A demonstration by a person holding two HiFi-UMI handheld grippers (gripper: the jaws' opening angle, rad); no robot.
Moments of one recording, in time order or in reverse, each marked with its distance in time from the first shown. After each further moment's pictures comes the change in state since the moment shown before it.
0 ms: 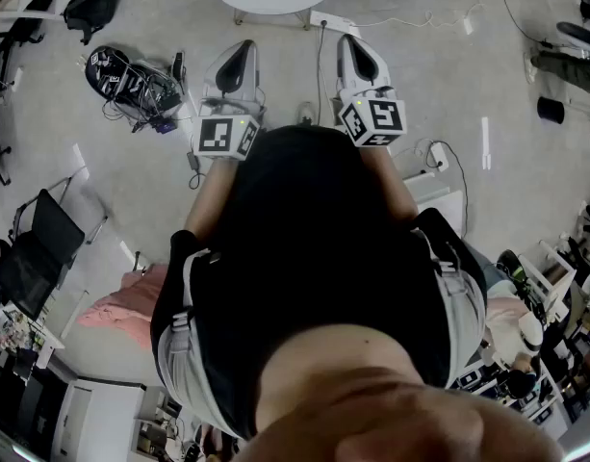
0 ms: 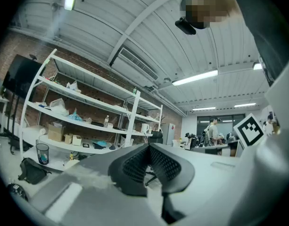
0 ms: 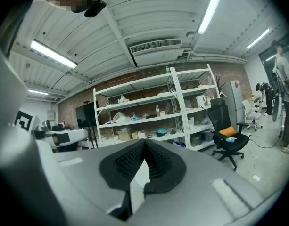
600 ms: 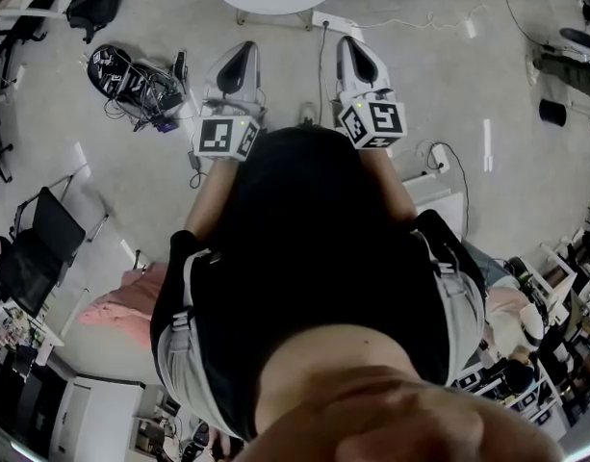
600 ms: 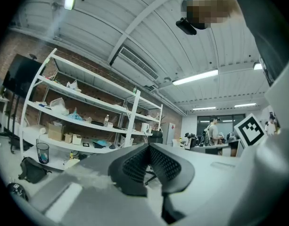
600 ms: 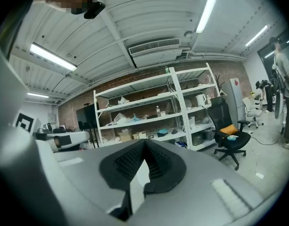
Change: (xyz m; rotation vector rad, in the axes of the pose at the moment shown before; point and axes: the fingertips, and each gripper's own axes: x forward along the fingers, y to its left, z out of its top) left arm -0.001 -0.006 0.004 -0.007 0.004 -0.002; right arm -0.006 0.001 0.006 0.021 -0.008 0.009
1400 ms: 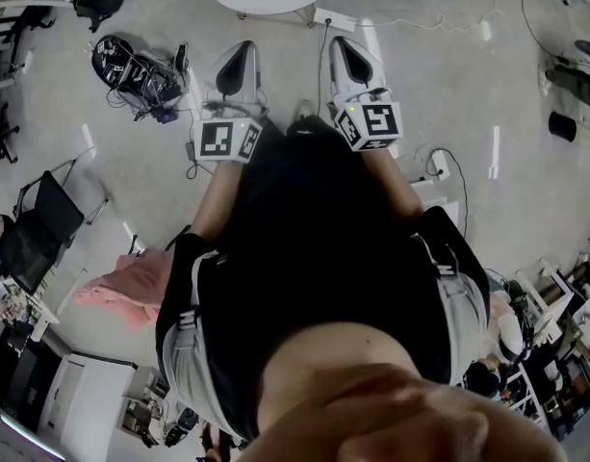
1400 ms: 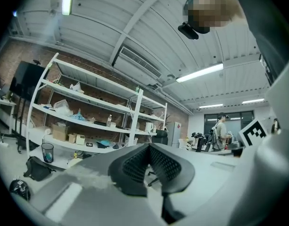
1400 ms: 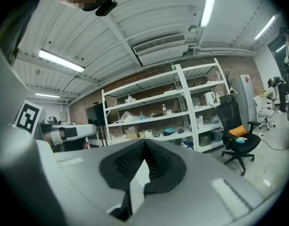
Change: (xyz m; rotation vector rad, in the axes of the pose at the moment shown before) left arm 0.048 -0.050 -0.010 0.003 0.003 0.087; right arm 0.001 -0.055 -0.001 -0.028 0.027 0.121
